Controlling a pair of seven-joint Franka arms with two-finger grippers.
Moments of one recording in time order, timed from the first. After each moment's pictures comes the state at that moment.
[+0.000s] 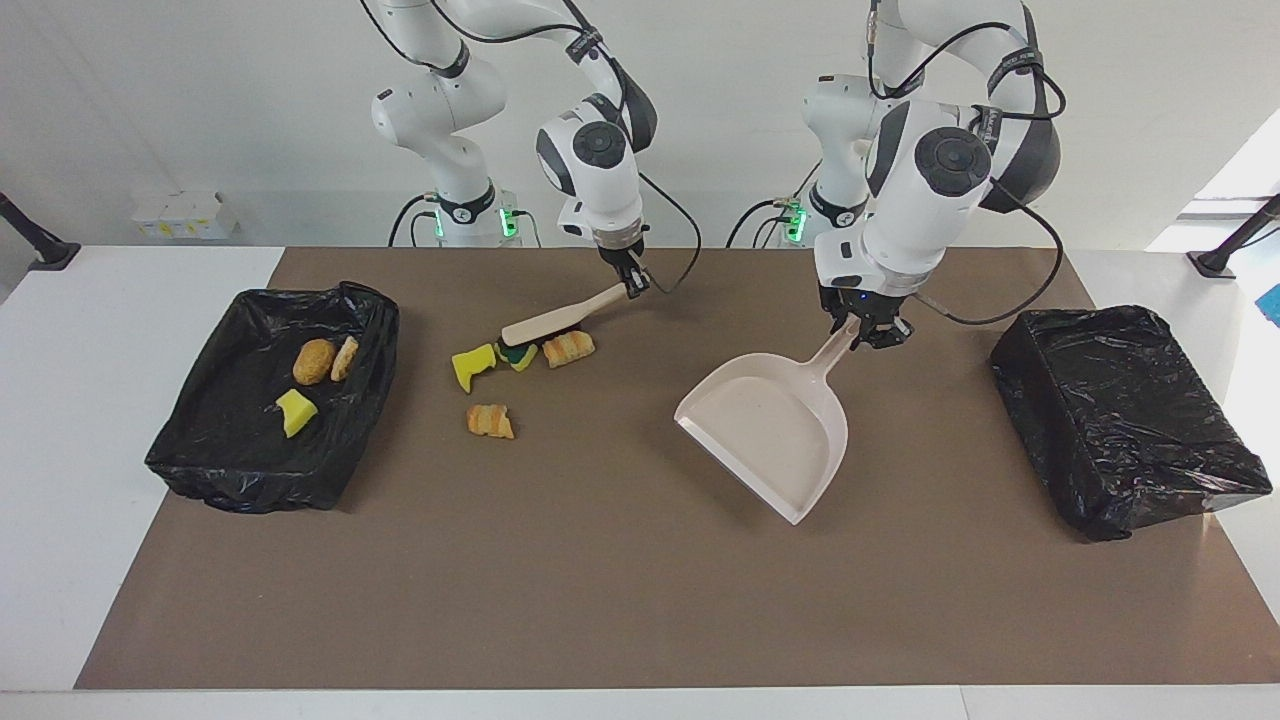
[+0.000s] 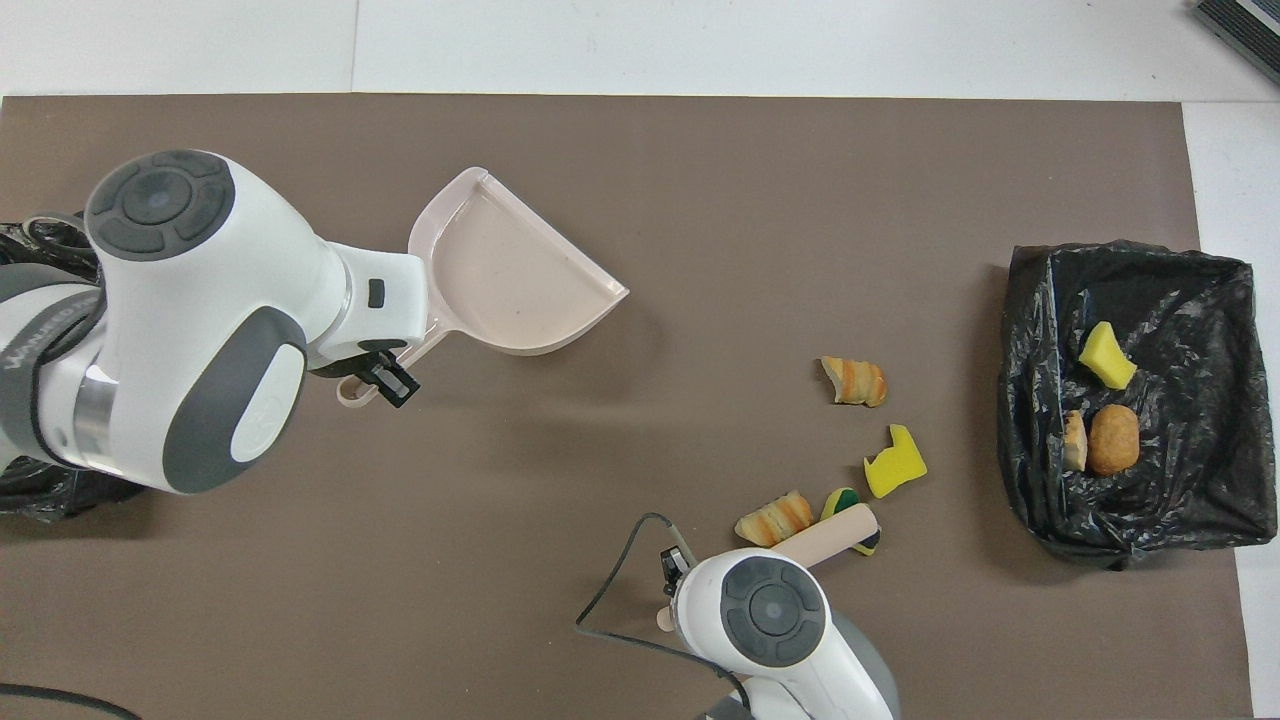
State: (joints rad) left arm -0.30 0.07 -0.04 -1.84 -0.01 1.73 0.59; right arm 0.57 -0.03 0.17 -2.33 0.26 2.28 1.66
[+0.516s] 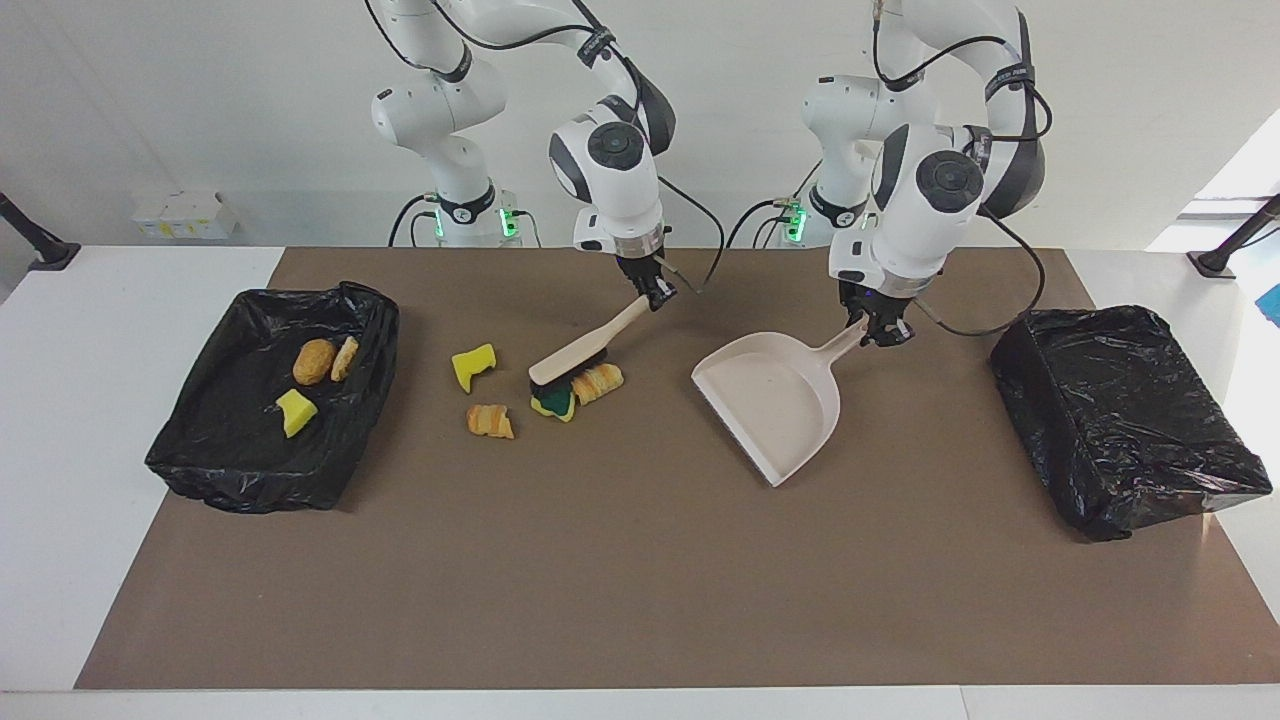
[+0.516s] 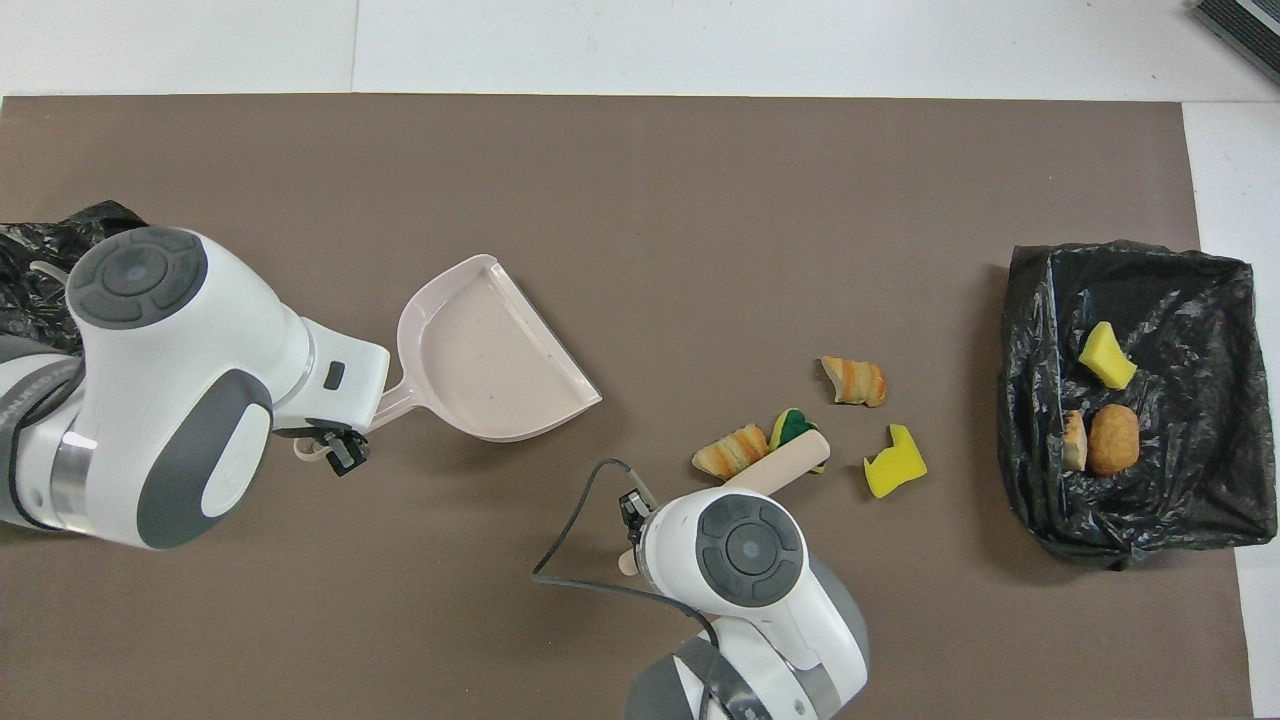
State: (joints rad) left arm -0.25 -0.05 -0.04 -2.16 0.03 1.97 0.87; right arm 0.53 0.02 0.16 -2.16 0.23 2.16 1.44
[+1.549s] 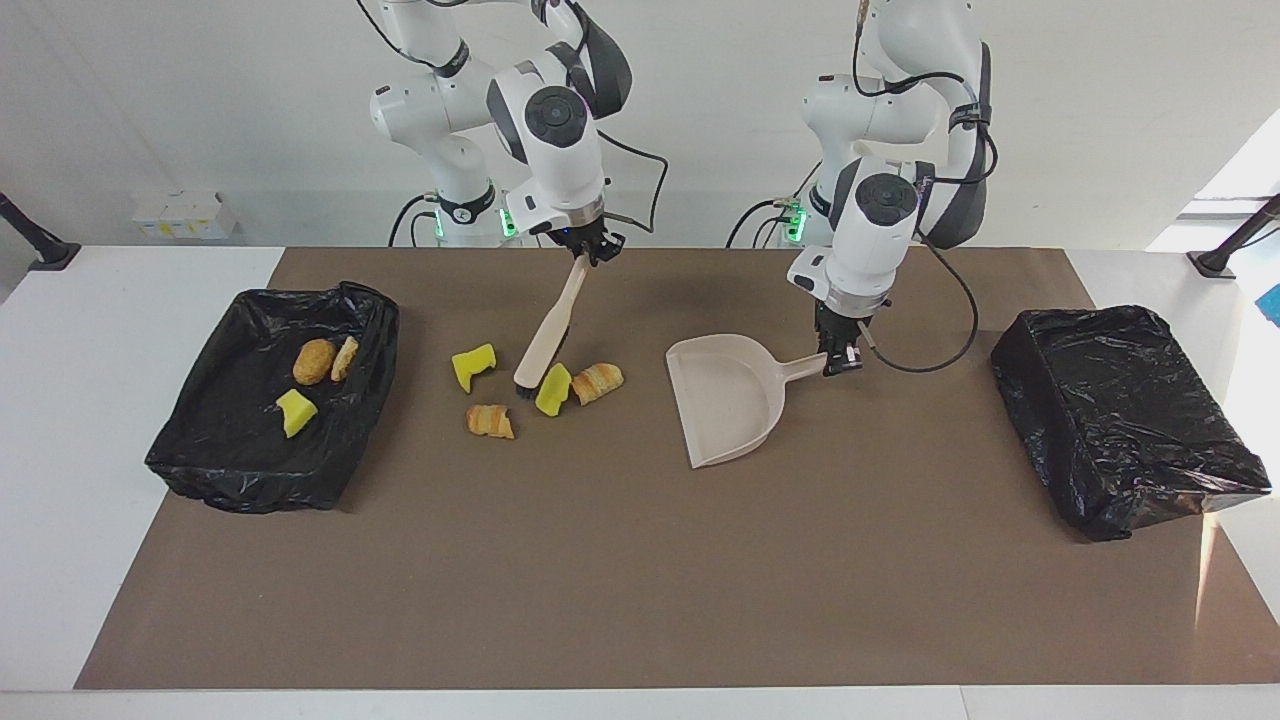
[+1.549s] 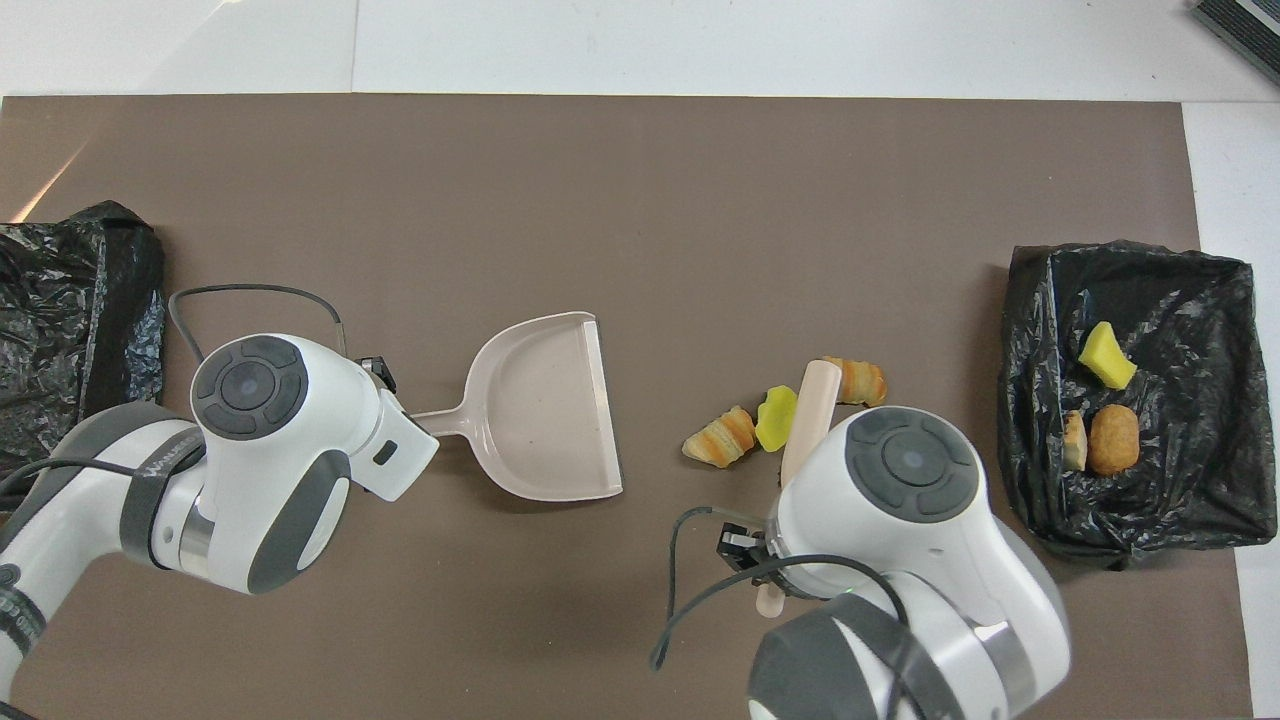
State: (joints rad) left arm -0.31 0.00 -0.06 -2.24 0.06 2.20 1.09; right arm 0.34 -0.16 0.16 -2.15 0.21 1.72 0.74
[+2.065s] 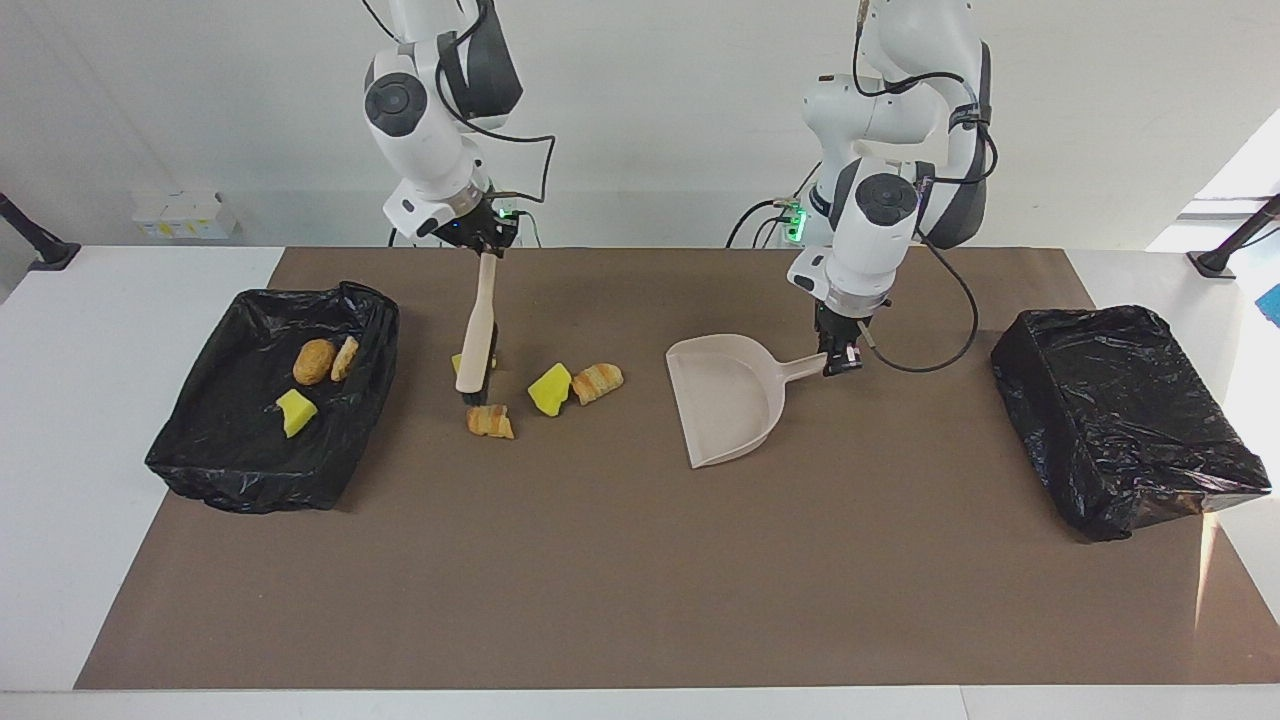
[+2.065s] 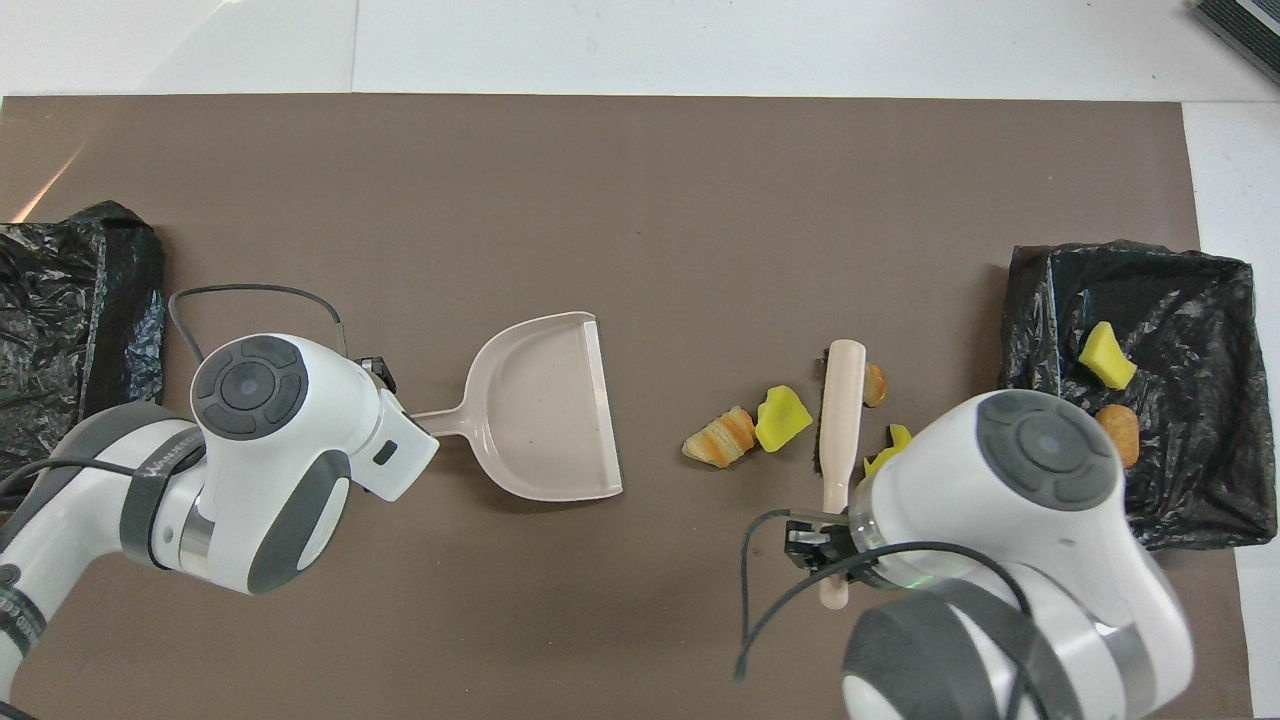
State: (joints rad) left arm -0.31 0.00 -0.06 -2.24 0.06 2.20 1.09; right arm 0.00 -0.35 0.15 -2.35 0.18 1.70 0.12
